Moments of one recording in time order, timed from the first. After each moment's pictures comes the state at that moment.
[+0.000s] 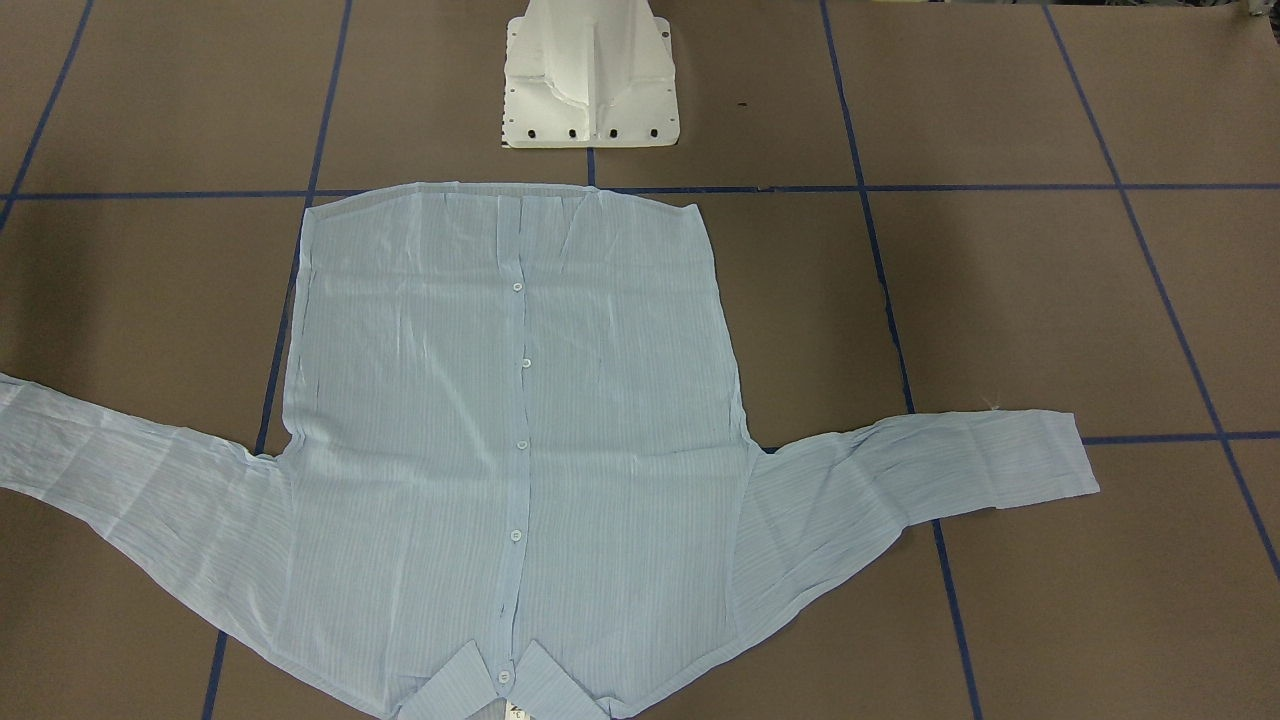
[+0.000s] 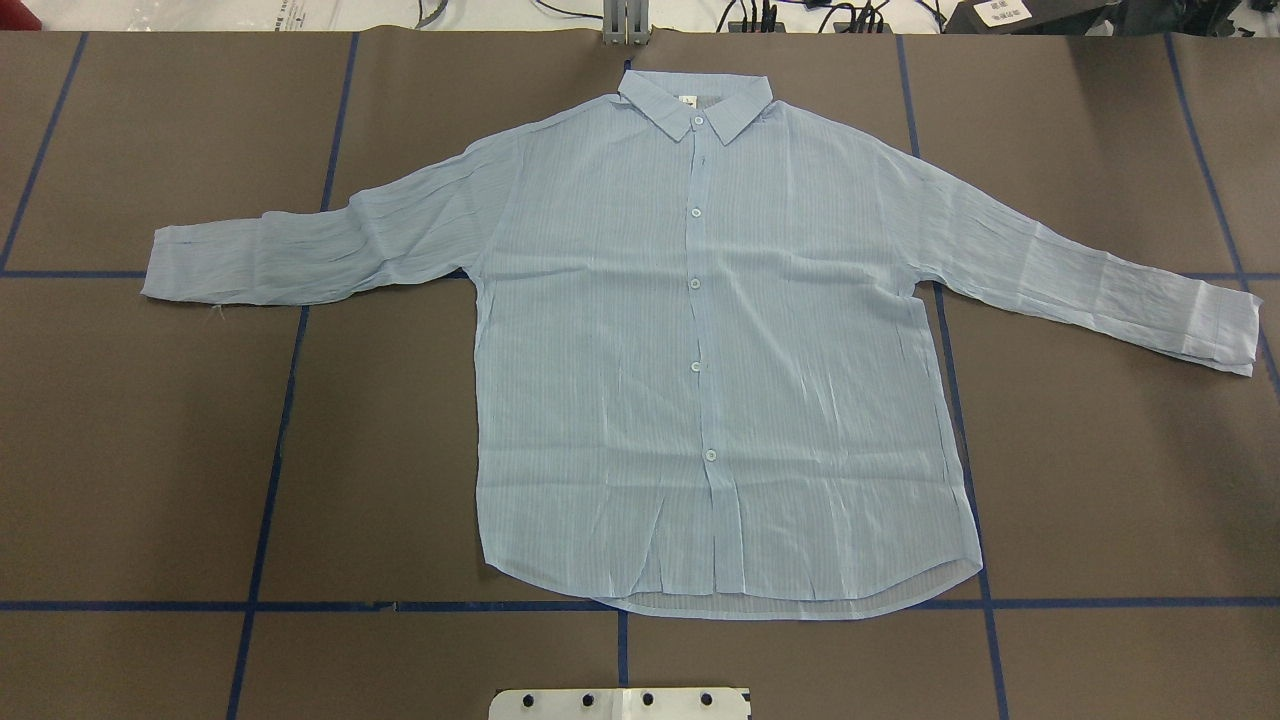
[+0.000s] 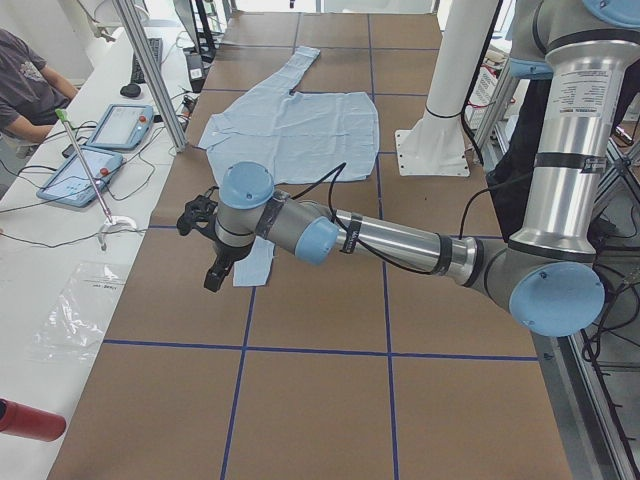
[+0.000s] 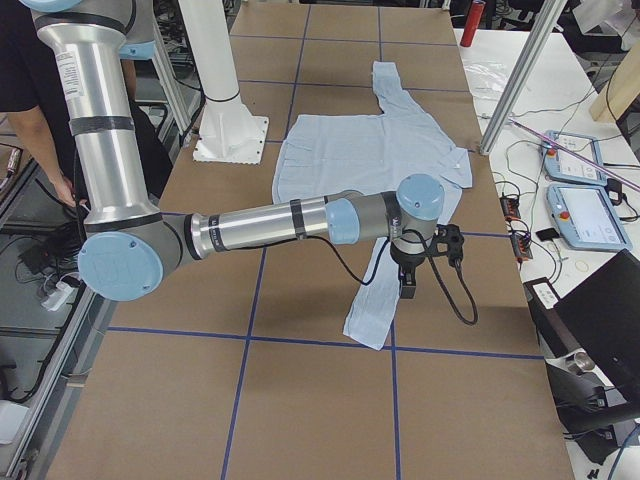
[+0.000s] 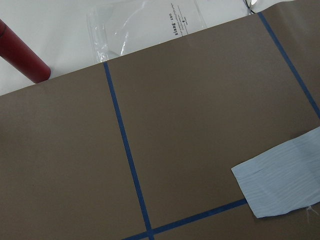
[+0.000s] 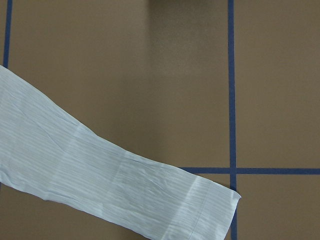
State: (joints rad) left arm -1.58 -1.65 -1.70 -1.86 -2.37 -0.03; right arm 1.51 -1.42 1.62 -1.57 2.39 0.20
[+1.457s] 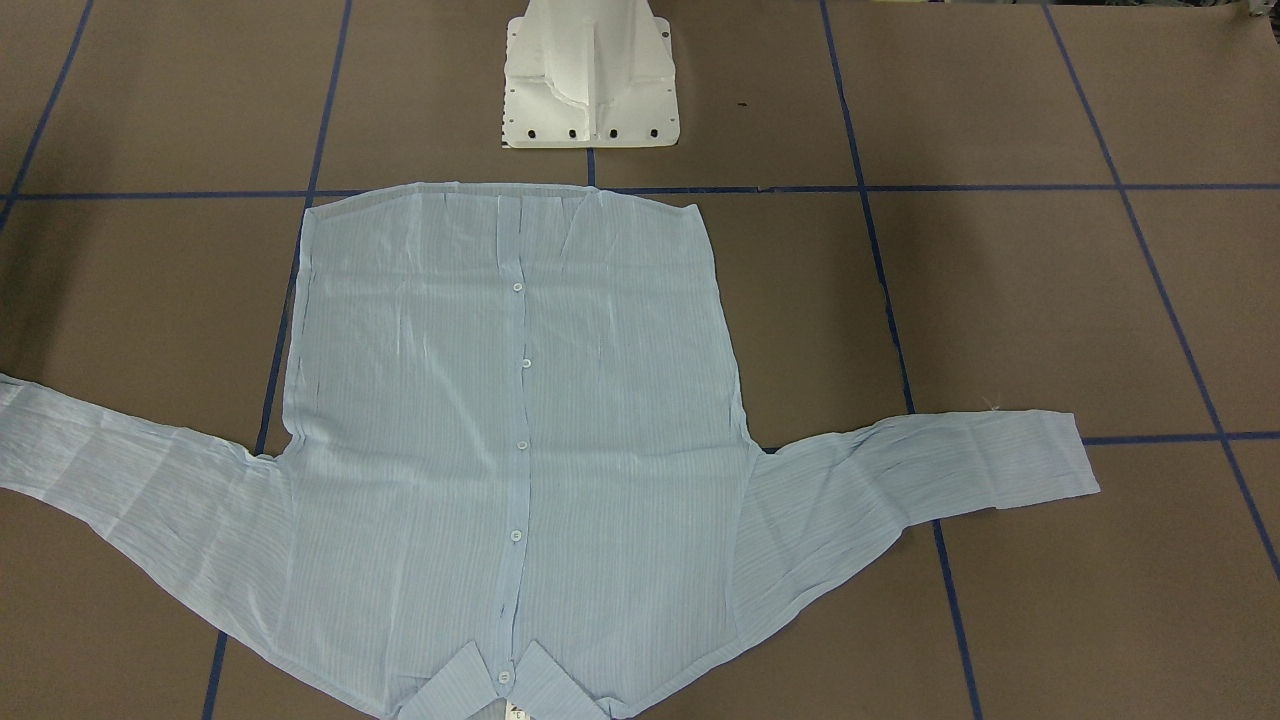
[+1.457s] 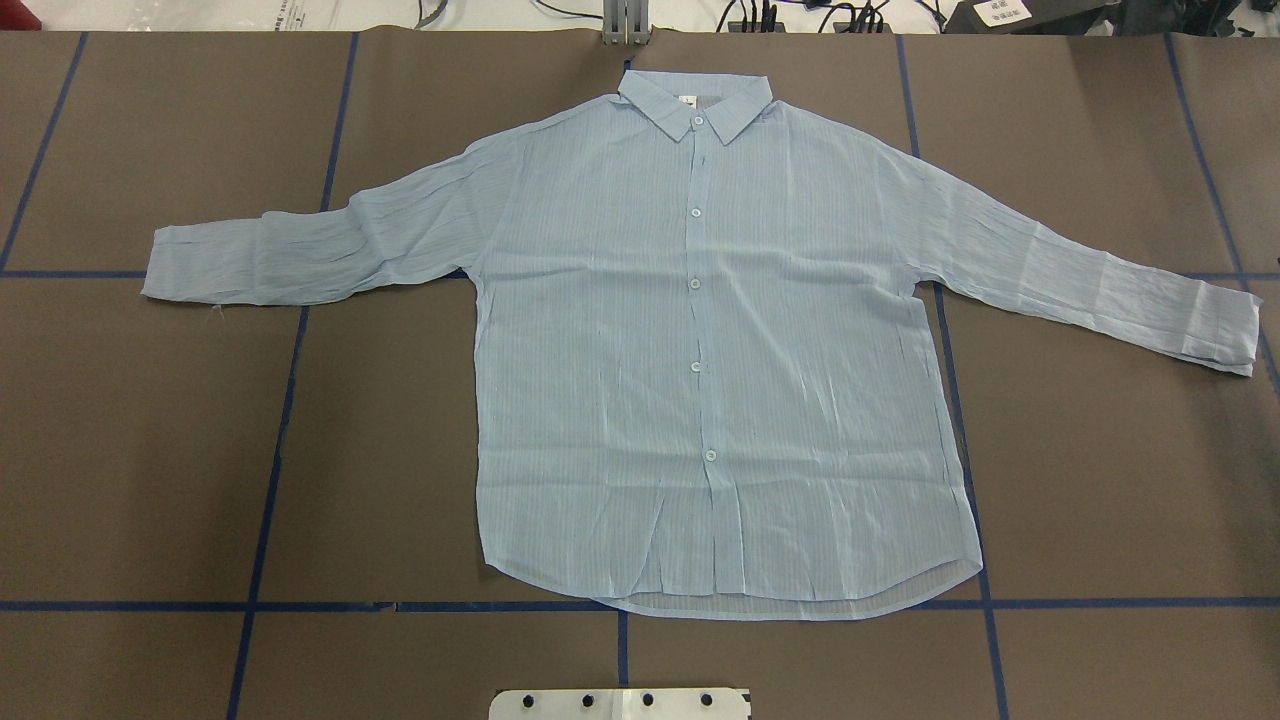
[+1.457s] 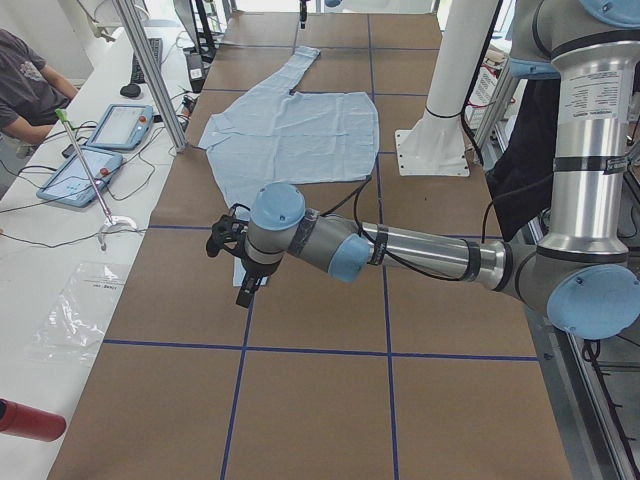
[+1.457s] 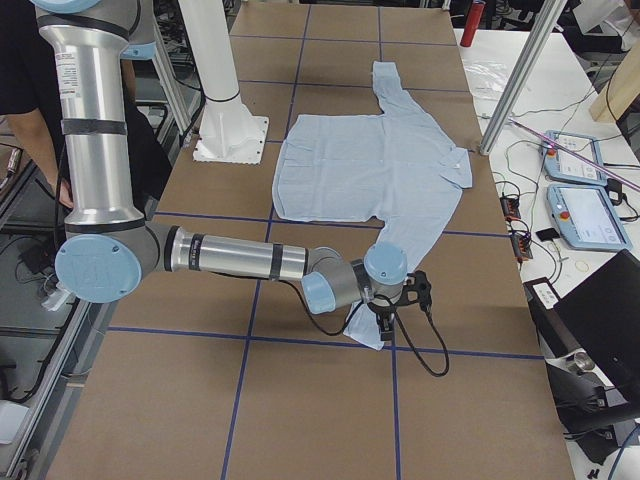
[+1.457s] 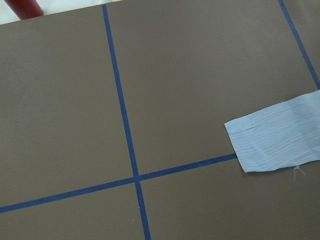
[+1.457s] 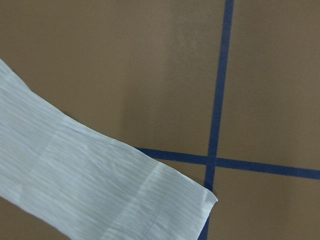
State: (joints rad) left arm -1.58 -1.54 -1.76 -1.90 -2.39 -0.11; right arm 1.43 -1.51 1.34 -1.09 2.38 0.22
